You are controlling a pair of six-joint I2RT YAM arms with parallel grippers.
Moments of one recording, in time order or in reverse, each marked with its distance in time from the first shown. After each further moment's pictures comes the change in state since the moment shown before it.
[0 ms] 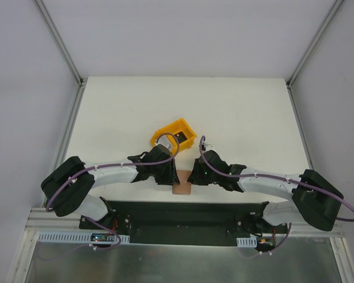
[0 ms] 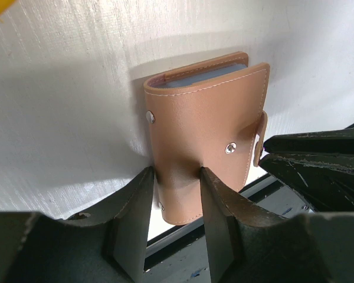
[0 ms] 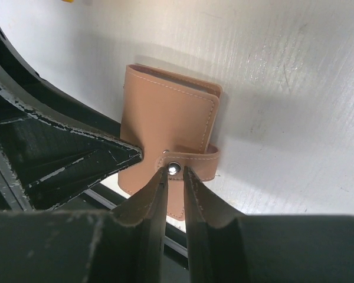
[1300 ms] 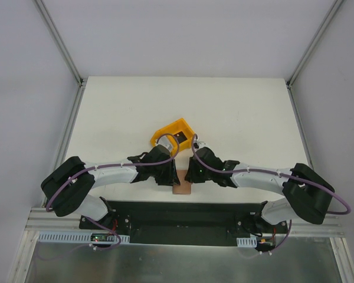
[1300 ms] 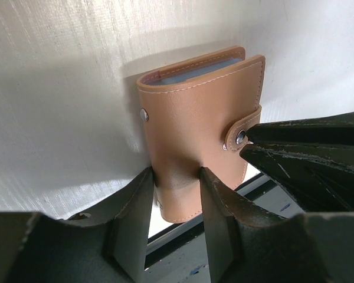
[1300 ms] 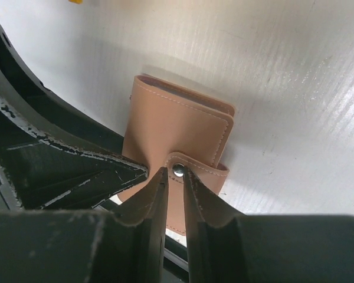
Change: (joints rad) left arm 0.000 0.000 -0.009 0.014 0.020 -0.001; right arm 0.000 0.094 0.076 -0.011 -0.013 -0.089
